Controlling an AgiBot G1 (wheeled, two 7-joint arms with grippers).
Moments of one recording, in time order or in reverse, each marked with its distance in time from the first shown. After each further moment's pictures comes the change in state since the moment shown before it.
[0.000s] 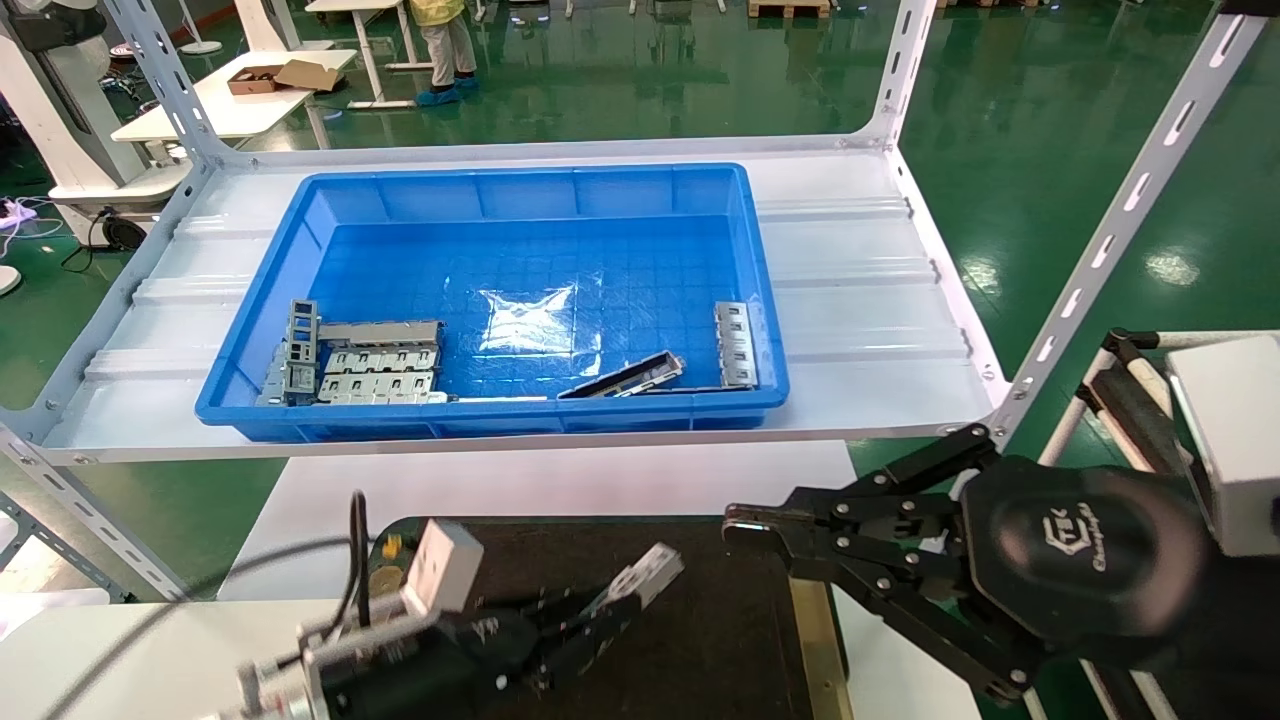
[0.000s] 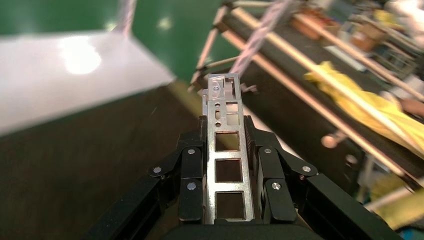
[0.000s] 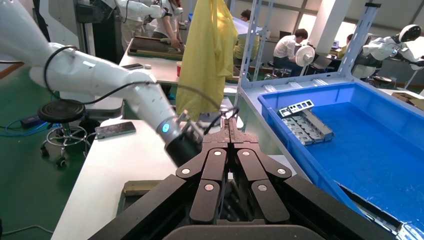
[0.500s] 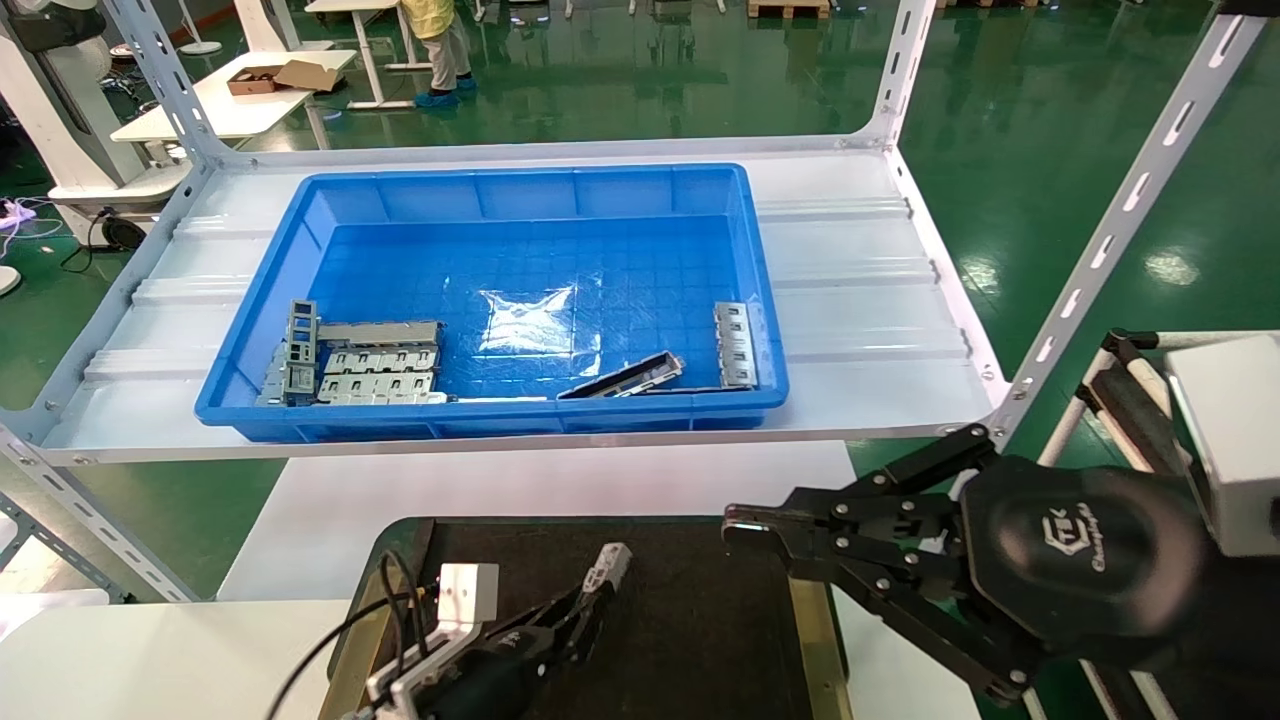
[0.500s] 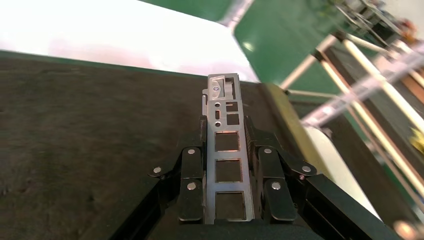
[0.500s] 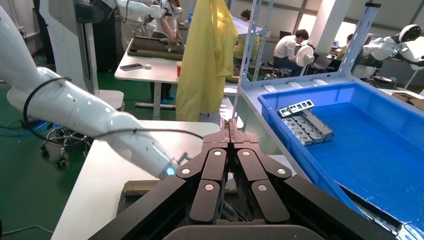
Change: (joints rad) left arm 0.107 0.202 0.106 0.054 0.218 -0.525 -0.248; right arm 0.000 0.000 0.000 0.000 0.000 0.000 0.000
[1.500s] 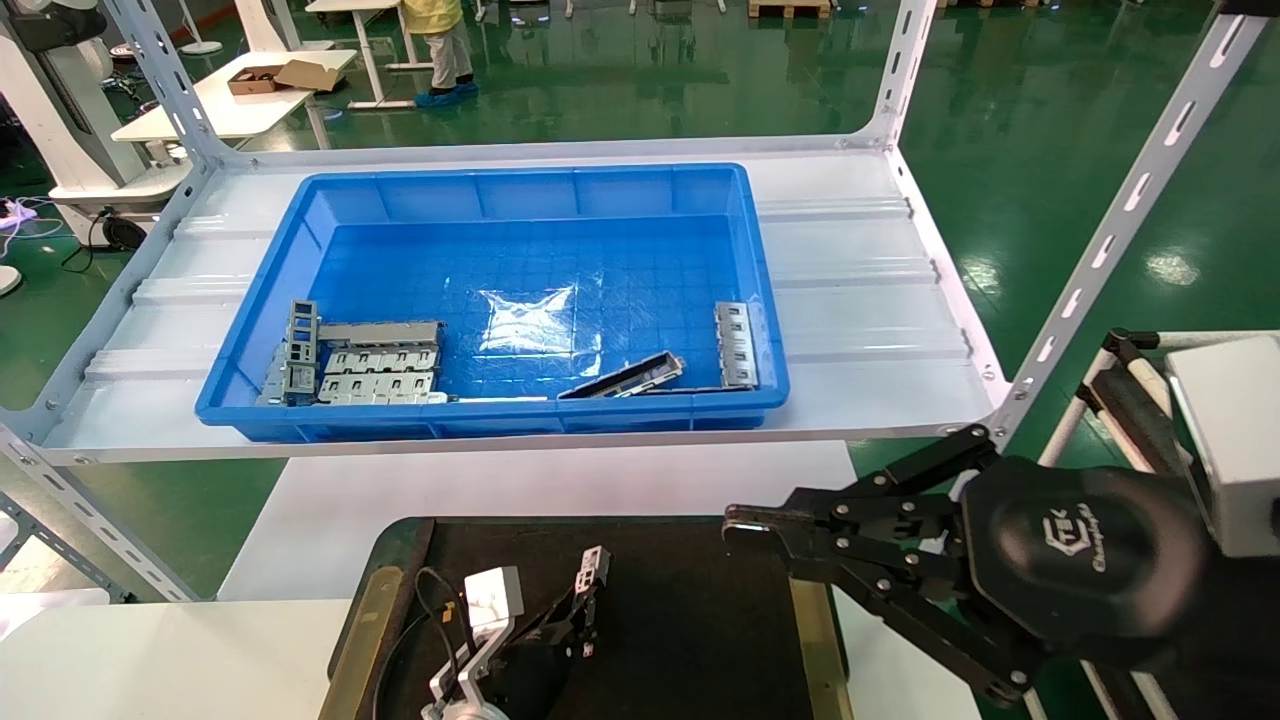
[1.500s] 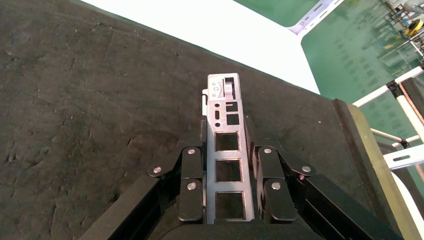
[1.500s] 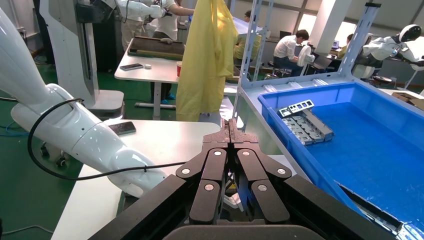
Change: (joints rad) left arm -0.091 0.201 0.185 0.294 -0.031 -0.364 -0.096; right arm 0.000 0.000 0.000 0.000 0.000 0.000 0.000
